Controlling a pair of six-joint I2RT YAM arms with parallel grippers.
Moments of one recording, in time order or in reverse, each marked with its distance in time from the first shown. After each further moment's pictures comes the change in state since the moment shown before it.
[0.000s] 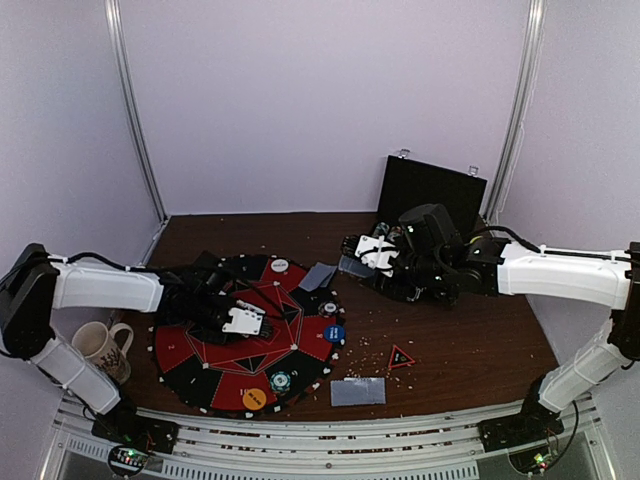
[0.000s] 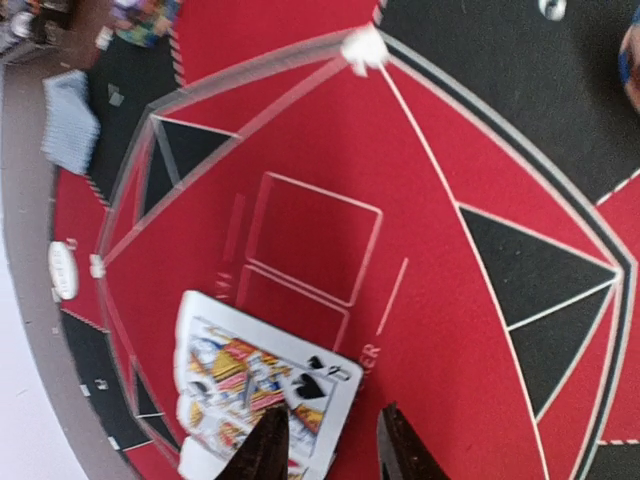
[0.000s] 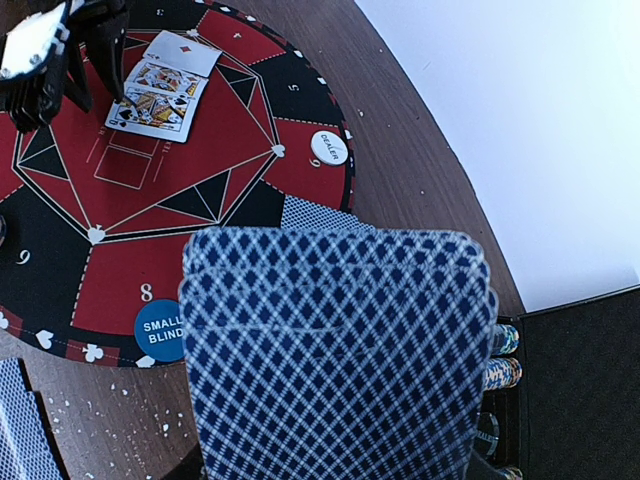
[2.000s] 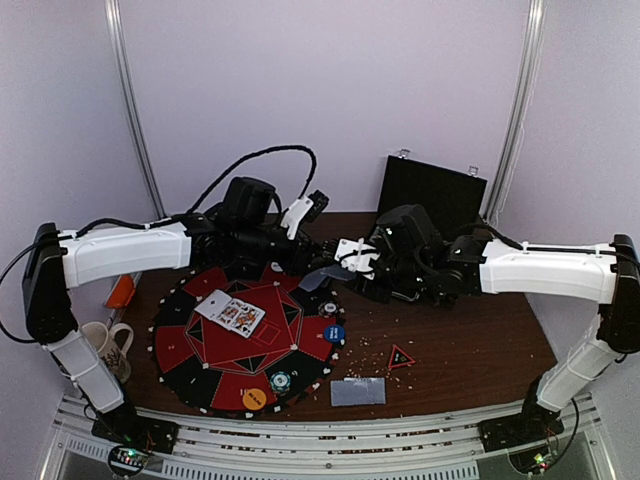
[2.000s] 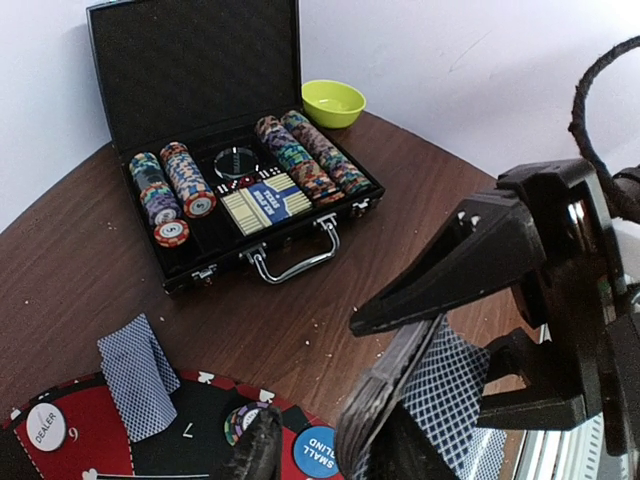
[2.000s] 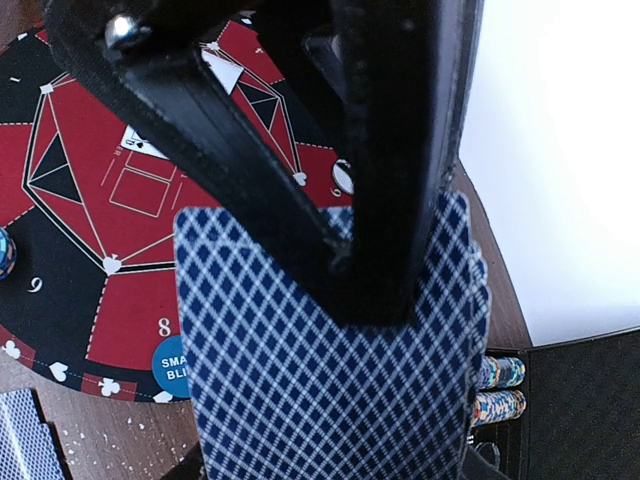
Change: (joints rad) left arm -0.149 0.153 0.536 0.203 0.293 -1.166; right arm 0.074 0.090 0.087 -0.003 0.012 -0.008
